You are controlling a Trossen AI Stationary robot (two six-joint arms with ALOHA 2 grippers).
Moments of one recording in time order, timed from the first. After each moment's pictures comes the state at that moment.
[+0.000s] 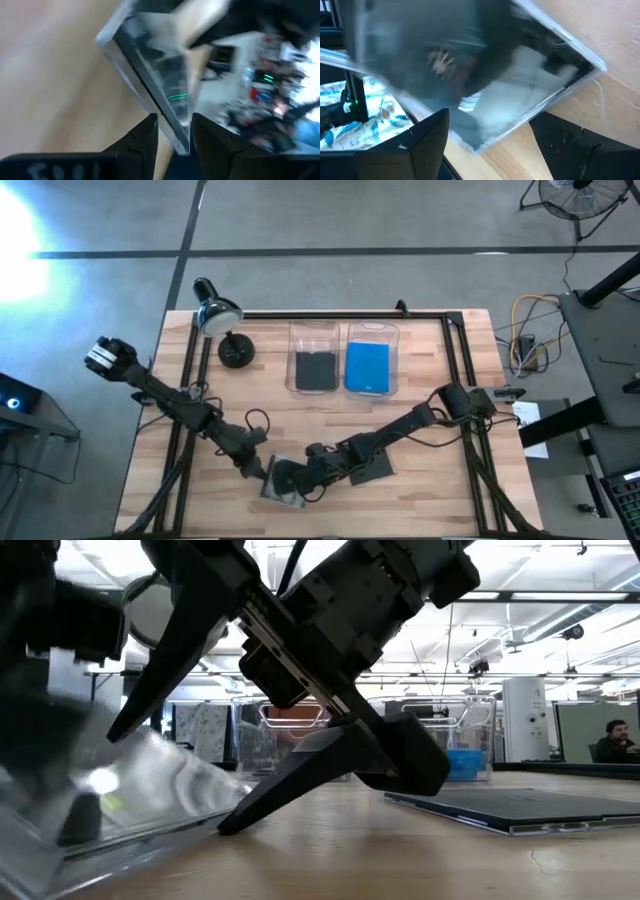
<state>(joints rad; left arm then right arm) -0.51 1.25 0.41 0.29 0.18 -1.38 0.38 2.27 1.52 -0.08 -0.07 1.56</state>
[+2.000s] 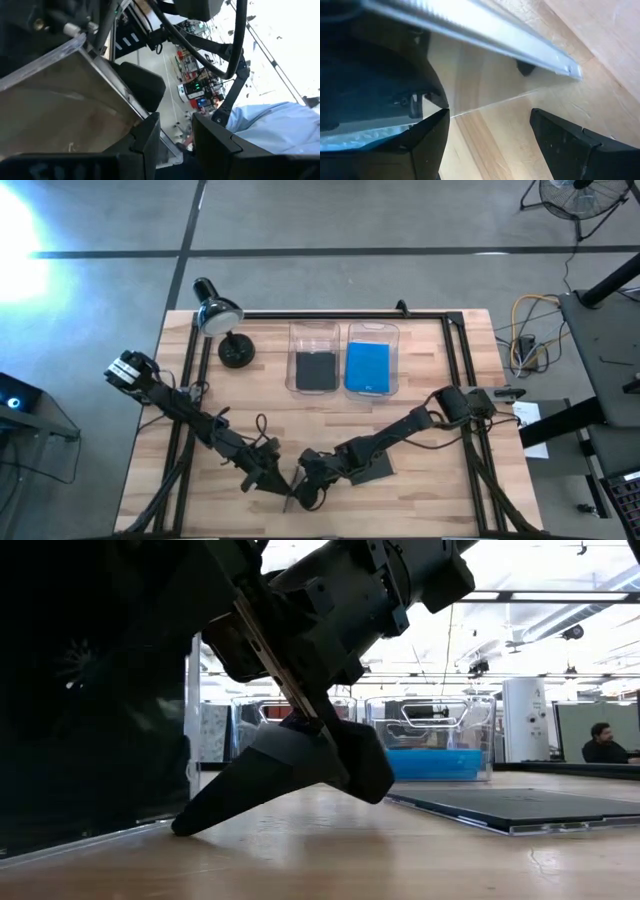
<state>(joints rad) -0.57 1.57 0.47 0.98 0.06 -1.15 0.39 2.28 1.54 -0.02 -0.07 1.20</state>
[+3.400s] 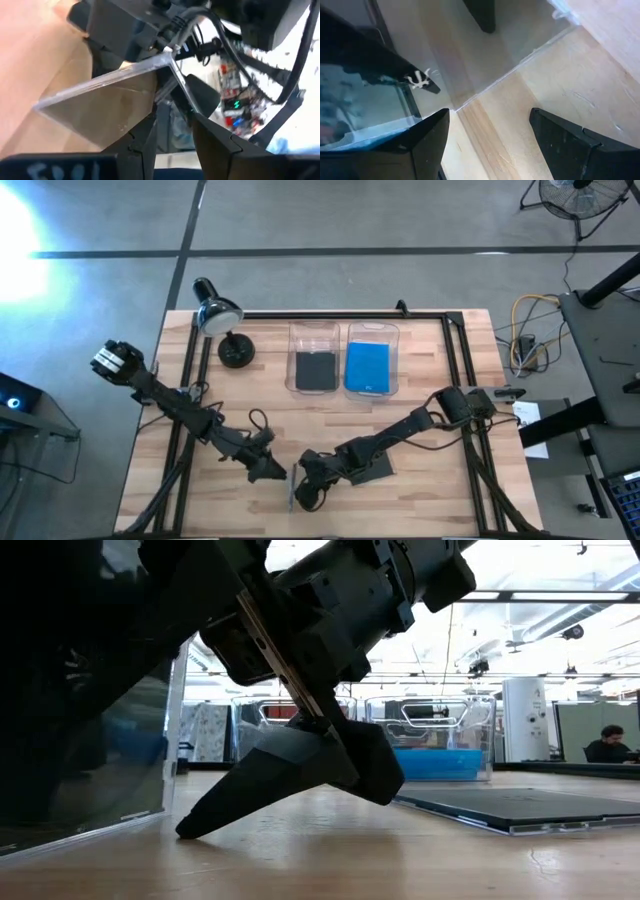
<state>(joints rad) -0.56 1.33 0.48 0.56 -0.06 -1.27 0.40 2.28 1.54 -0.03 -0.11 1.24</state>
